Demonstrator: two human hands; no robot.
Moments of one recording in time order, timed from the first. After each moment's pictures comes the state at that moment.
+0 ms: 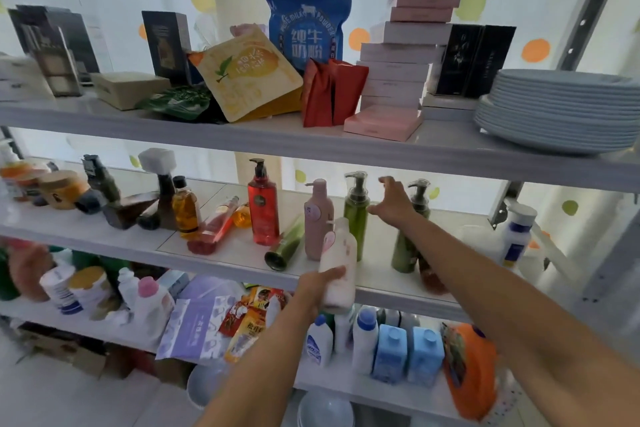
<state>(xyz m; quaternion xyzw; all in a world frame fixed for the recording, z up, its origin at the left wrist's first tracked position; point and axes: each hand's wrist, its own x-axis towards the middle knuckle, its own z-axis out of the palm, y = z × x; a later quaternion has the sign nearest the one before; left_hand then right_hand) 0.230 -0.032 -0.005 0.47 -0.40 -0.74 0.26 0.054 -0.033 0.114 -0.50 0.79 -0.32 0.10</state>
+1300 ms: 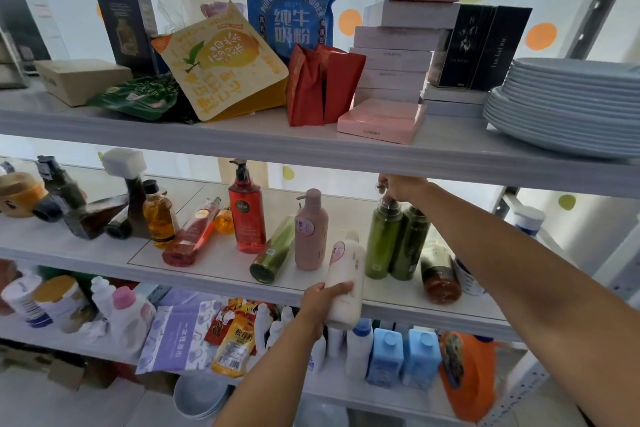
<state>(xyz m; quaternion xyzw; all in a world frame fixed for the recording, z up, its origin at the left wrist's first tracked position) 0.196 -0.064 -0.042 0.46 -0.42 -0.74 0.24 0.009 -0.078 0.151 -0.52 0.84 -0.09 0.08</state>
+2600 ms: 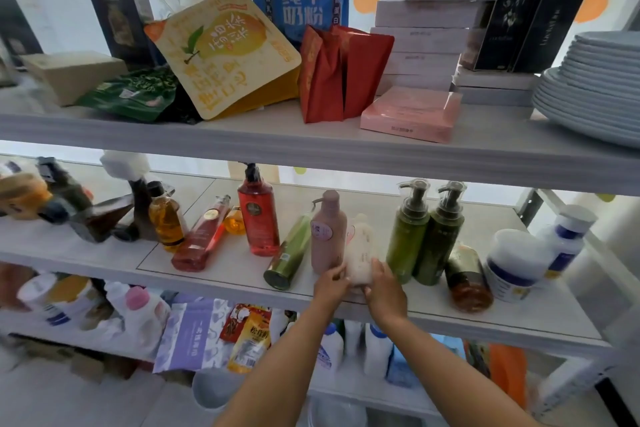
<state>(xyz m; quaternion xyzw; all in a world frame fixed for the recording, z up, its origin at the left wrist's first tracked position) 0.176 -0.131 -0.066 0.50 -0.62 -0.57 0.19 0.084 -0.064 -0.067 -0.44 0.86 -0.23 0.09</state>
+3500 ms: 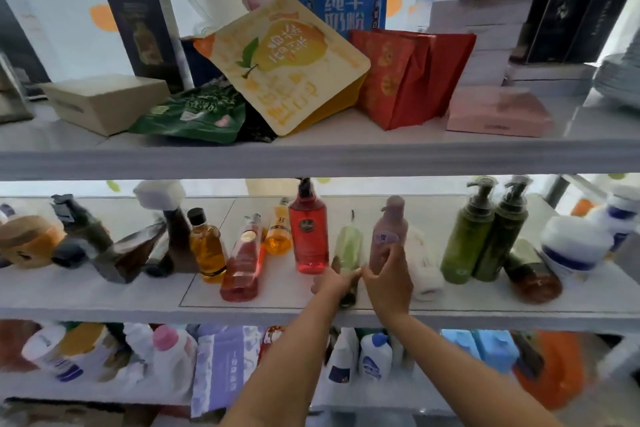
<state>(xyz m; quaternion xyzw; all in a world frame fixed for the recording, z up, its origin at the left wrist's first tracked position) 0.266 -0.229 -0.055 0.59 -0.62 -0.51 0.07 0.210 -0.141 -0.027 -0.31 0.81 -0.50 0.01</state>
